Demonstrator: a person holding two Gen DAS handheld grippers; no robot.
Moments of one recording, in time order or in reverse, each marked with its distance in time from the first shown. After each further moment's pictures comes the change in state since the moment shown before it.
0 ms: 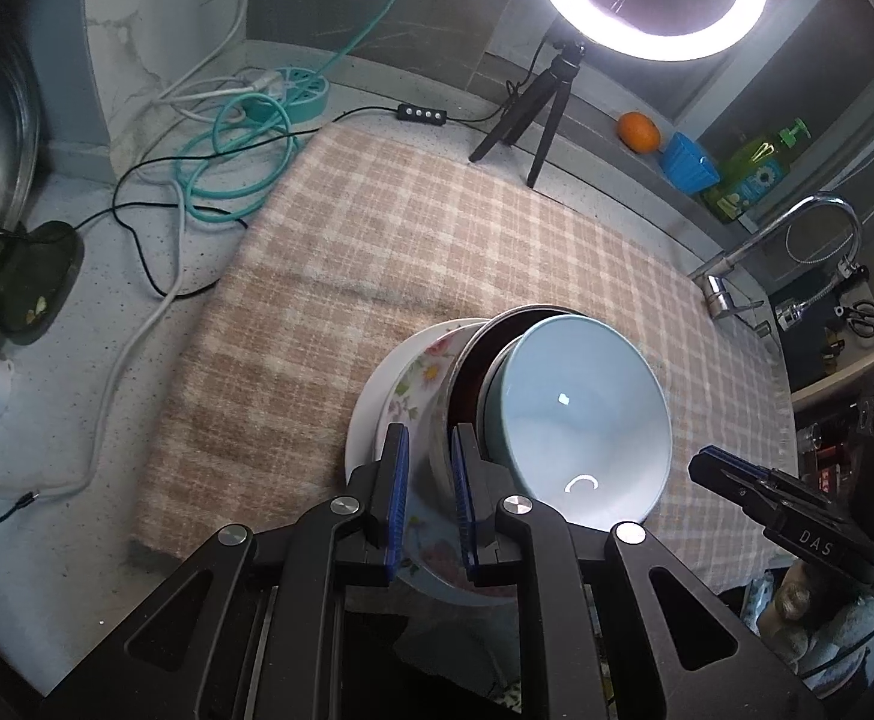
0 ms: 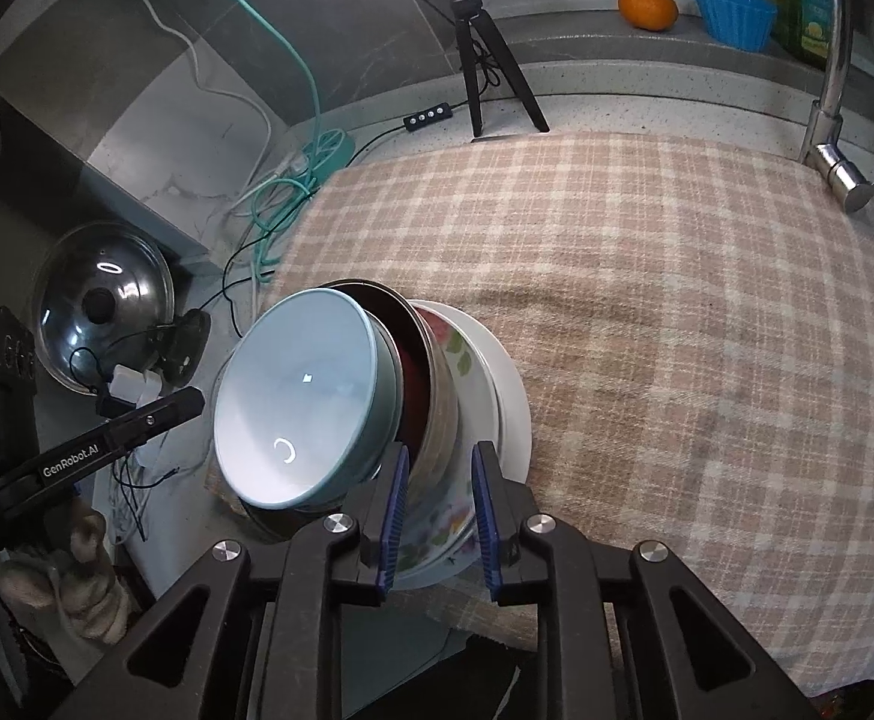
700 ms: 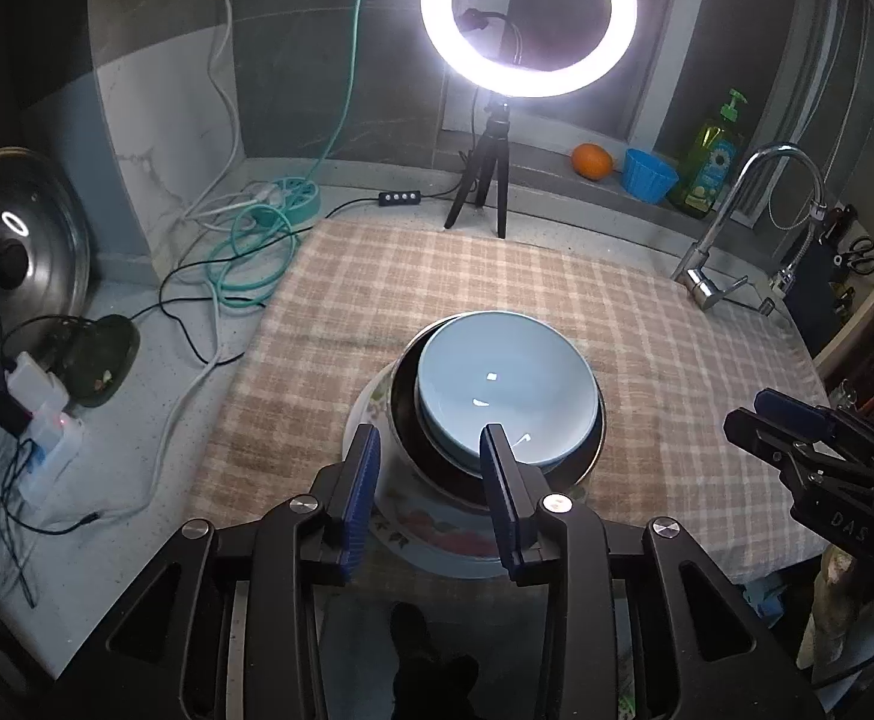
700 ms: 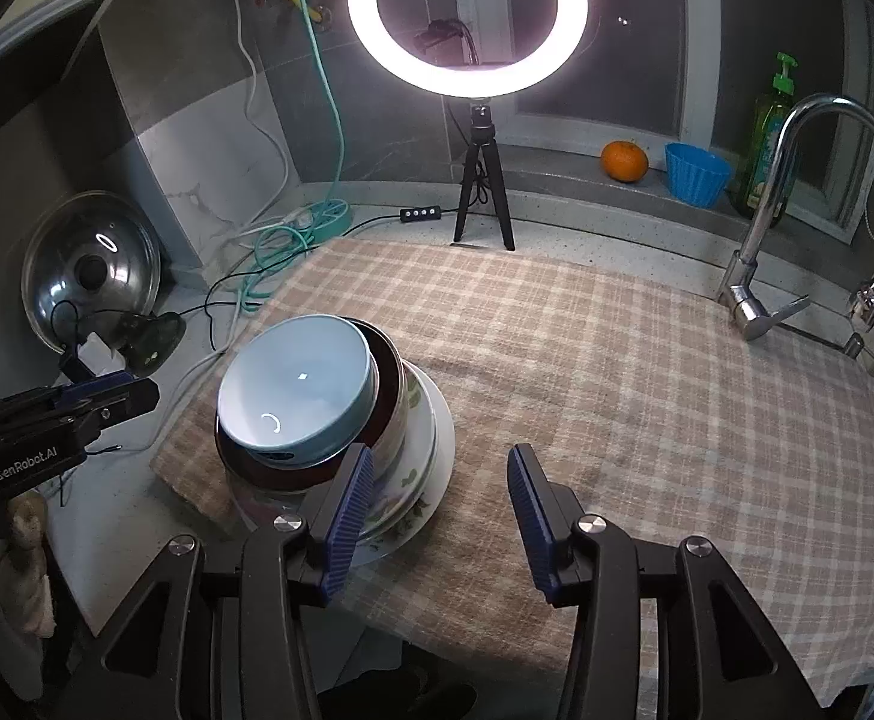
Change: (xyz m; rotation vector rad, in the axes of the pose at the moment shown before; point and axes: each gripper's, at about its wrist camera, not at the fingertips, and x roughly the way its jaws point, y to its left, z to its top) left arm -0.053 -0.060 -0.050 0.171 -0.220 0.130; right arm -0.073 0.023 -0.049 -0.214 -0.258 -0.188
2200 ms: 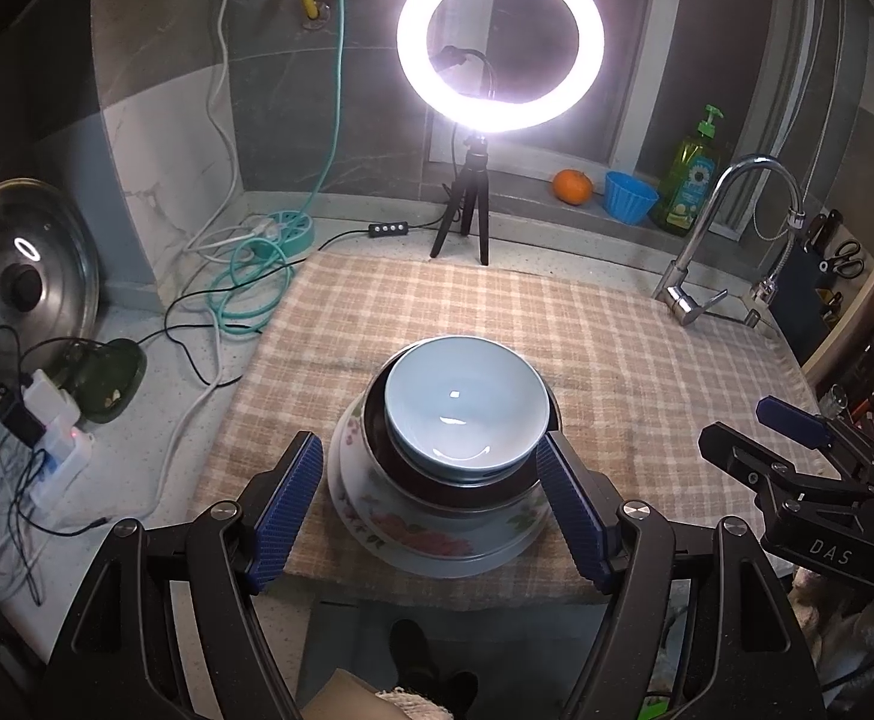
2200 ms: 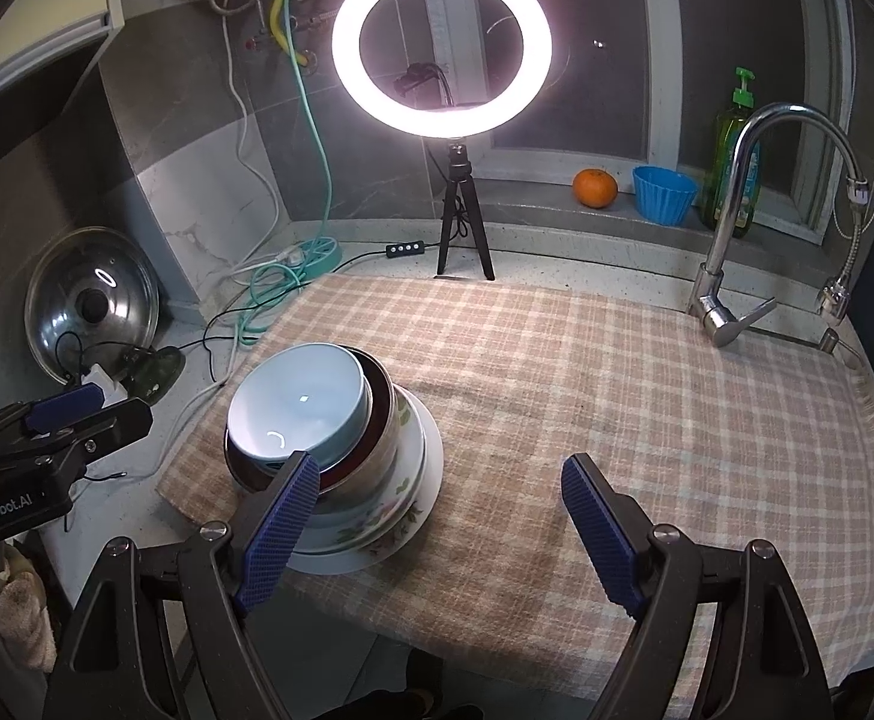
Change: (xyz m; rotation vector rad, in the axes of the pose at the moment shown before) left arm -0.026 -0.020 -0.003 0.014 -0.063 0.005; right arm -0.030 -0.004 -0.009 0.044 -0.082 -0.022
